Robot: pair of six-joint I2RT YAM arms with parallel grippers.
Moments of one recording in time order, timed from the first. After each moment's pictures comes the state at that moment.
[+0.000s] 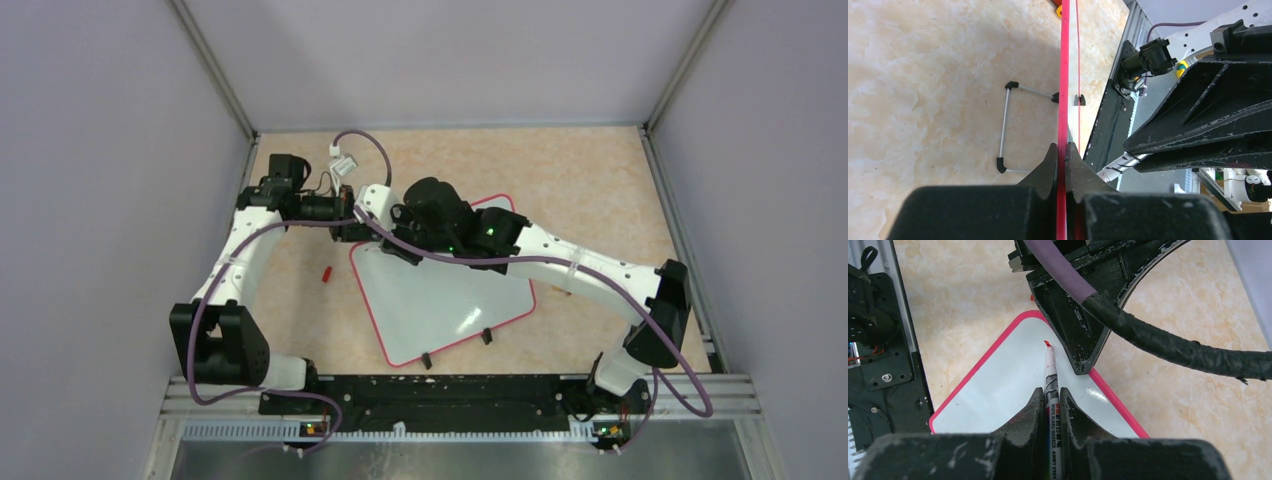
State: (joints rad) left arm -0.05 1.40 1.22 -0.87 1.20 0.30; right arm 1.10 1.62 1.59 -0.50 -0.06 -0.24
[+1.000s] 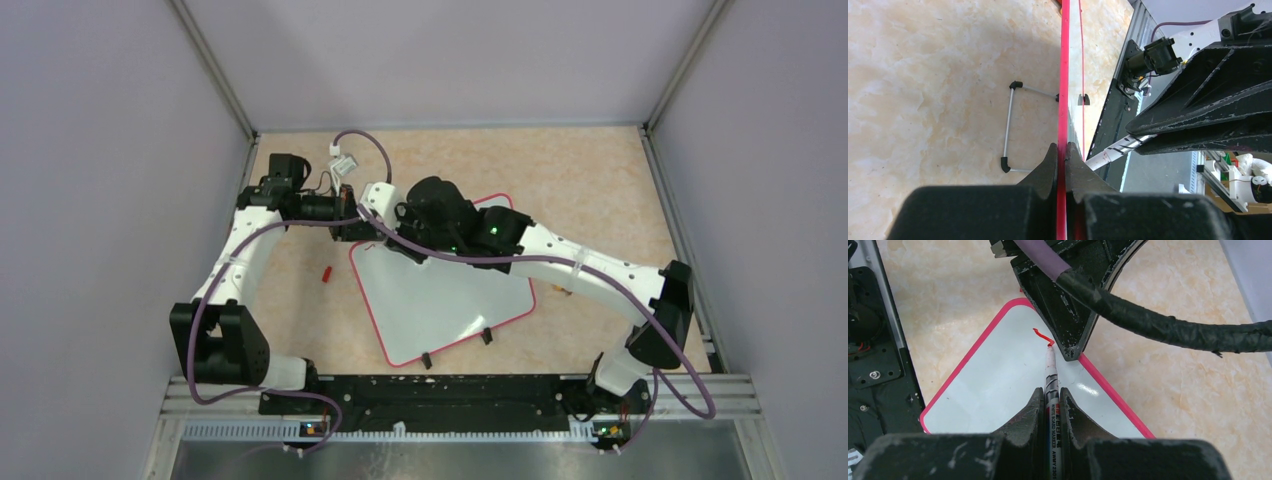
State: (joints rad) left arm -0.05 1.41 1.23 -0.87 1.18 0.30; right arm 1.09 1.61 1.59 -0.53 -0.01 -0.24
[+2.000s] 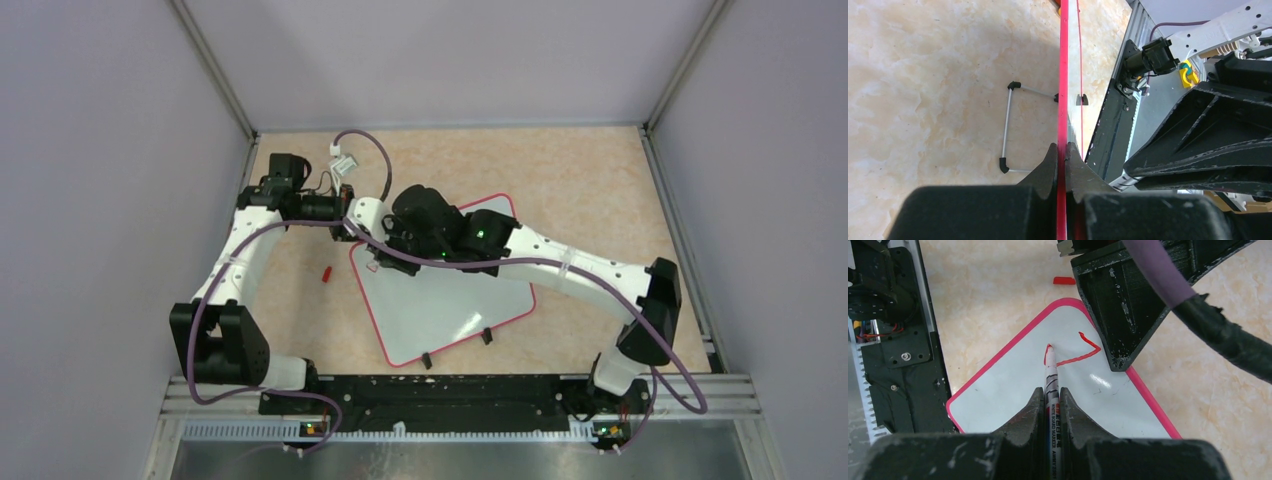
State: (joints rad) left arm -0.05 1.41 1.23 -0.87 1.19 0.30; right arm 1.14 1.66 1.64 -0.59 -0.08 -0.24
